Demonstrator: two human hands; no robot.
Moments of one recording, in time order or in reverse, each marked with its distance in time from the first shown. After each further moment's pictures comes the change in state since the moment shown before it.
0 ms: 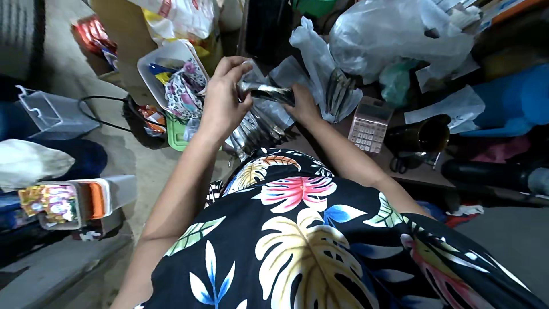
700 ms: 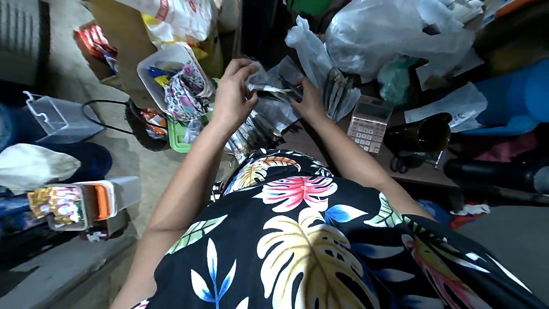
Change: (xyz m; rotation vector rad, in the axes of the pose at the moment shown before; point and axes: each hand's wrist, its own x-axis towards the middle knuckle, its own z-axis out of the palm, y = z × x) left_hand 0.023 -0.004 0.027 -0.006 -0.036 0.000; right_hand -0.002 0.013 -0.020 0.133 0.086 0.090
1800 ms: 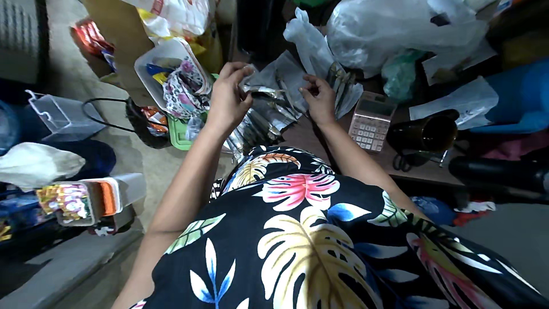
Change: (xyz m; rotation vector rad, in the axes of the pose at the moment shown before) left_hand -0.001 -0.013 0.007 -0.013 -0.023 -0.050; right_hand -0.018 0.016 -0.007 0.381 0.233 -0.033
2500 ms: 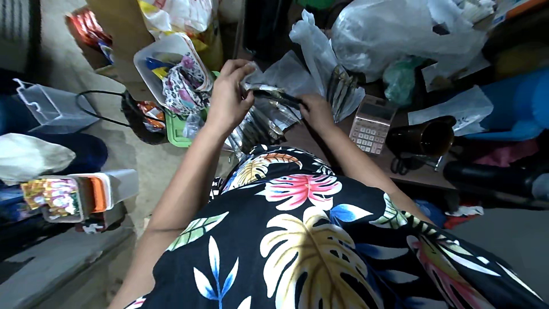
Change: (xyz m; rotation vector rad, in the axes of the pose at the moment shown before) left_hand -0.007 -0.004 -0.007 -0.009 0.039 0.004; right_hand -0.010 0.008 0.003 -0.569 -0.302 -0.240
